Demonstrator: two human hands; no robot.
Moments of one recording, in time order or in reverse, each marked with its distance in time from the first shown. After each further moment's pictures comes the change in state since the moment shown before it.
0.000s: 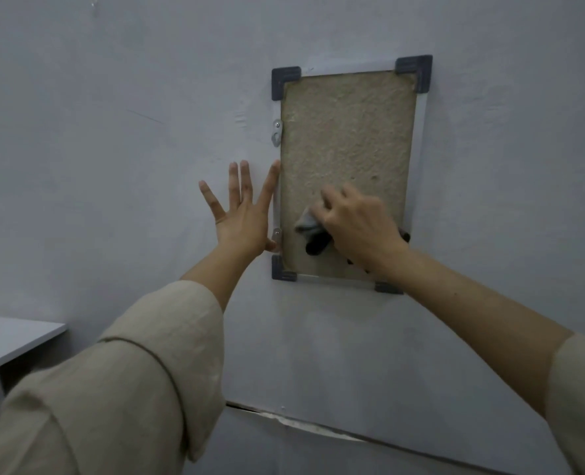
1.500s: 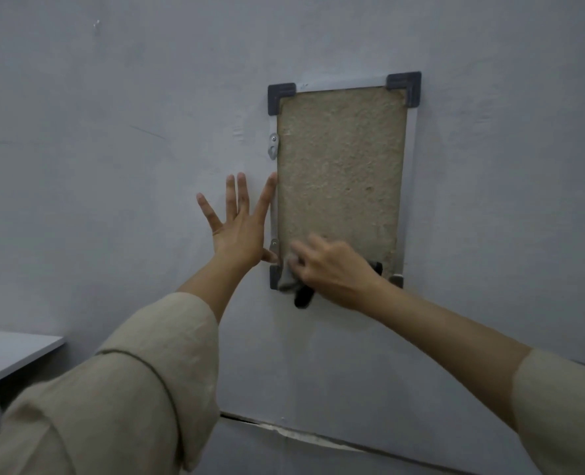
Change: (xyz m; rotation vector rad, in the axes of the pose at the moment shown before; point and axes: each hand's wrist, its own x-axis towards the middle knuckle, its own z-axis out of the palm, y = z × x) left_hand 0.000 -0.003 0.001 -0.011 0.005 0.002; right_hand -0.017 -0.029 0.013 -0.005 -0.063 -0.266
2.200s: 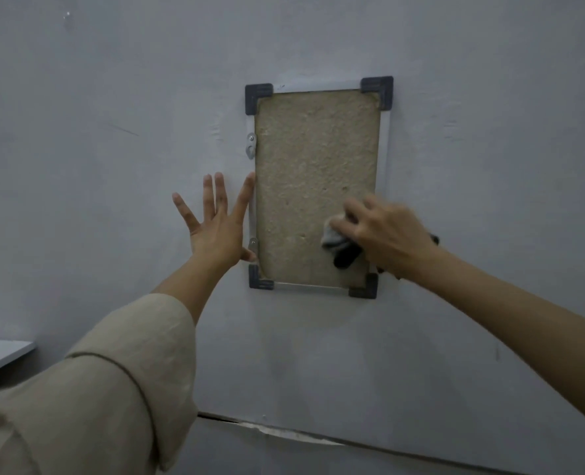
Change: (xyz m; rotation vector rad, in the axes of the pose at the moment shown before) left_hand -0.001 0.001 0.000 0.007 0.001 -0.010; right_hand -0.051 0.073 -0.030 -0.164 0.069 0.168
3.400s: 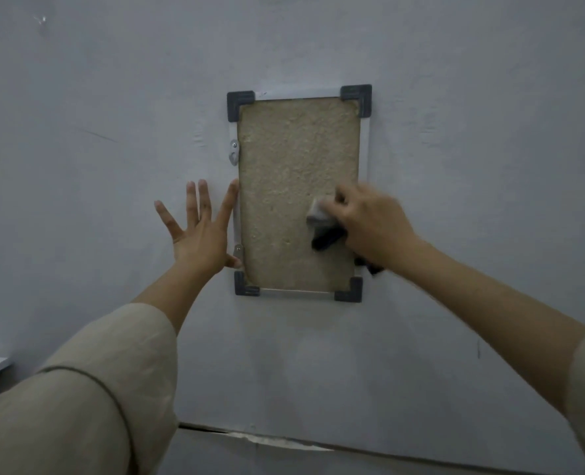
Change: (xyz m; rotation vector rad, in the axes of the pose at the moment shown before) left_hand -0.001 0.001 -0.003 0.014 -0.025 -0.002; right_hand 0.011 0.007 -0.001 0.162 -0.034 0.169
